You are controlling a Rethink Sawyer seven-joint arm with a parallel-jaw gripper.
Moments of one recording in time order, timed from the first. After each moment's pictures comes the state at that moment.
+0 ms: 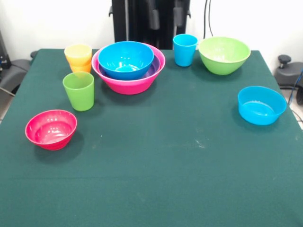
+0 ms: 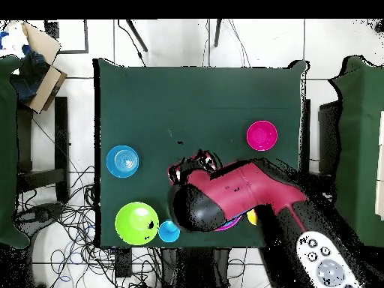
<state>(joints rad) -0.86 -1.09 0.93 2.09 -0.65 0.47 1.76</state>
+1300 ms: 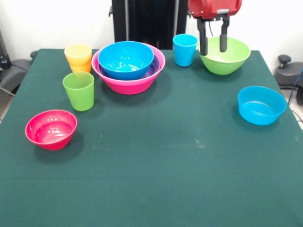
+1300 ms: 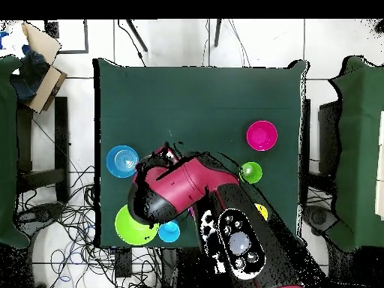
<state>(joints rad) -0.45 -0.97 0.54 1.98 -0.73 0.28 1.76</state>
